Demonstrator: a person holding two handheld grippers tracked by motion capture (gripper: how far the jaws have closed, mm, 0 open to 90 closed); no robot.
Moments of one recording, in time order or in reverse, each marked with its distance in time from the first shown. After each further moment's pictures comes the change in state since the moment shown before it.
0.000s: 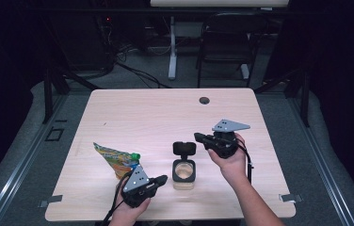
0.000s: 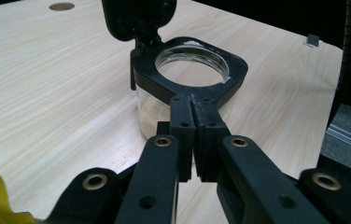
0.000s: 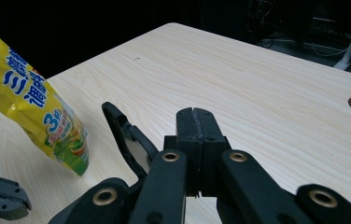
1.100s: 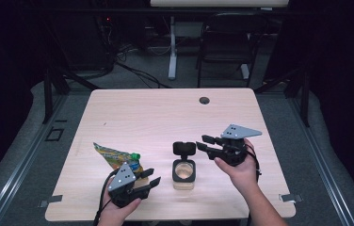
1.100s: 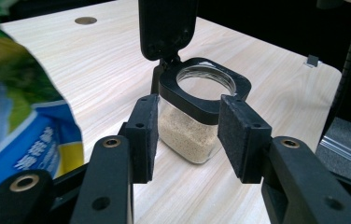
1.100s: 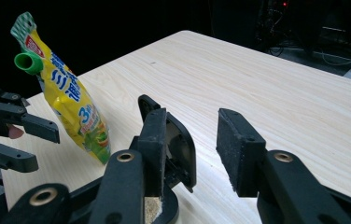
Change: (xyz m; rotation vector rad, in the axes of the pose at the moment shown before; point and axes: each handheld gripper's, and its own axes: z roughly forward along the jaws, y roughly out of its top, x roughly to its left) left arm 0.008 0.009 -0.030 -0.049 0.036 -0.040; right arm 0.010 -0.002 -0.033 -0.033 0.043 -0.009
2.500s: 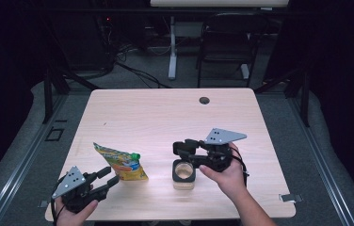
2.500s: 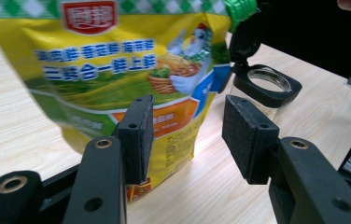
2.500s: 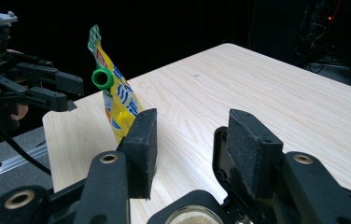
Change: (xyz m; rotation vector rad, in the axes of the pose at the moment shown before) left arm 0.043 -0.021 -0.095 -0.073 0.141 -0.076; right arm 0.042 0.014 0.015 -0.024 0.128 -0.060
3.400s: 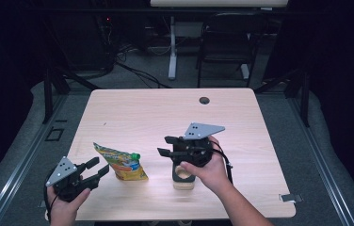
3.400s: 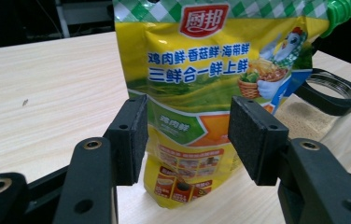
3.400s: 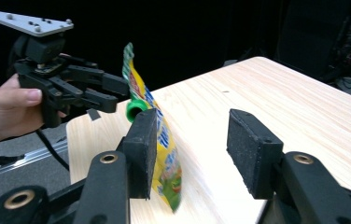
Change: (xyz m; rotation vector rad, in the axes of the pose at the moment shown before) left arm 0.037 0.002 -0.003 0.004 0.124 -0.039; right arm 0.019 0.027 0.035 -0.001 0.099 -0.052
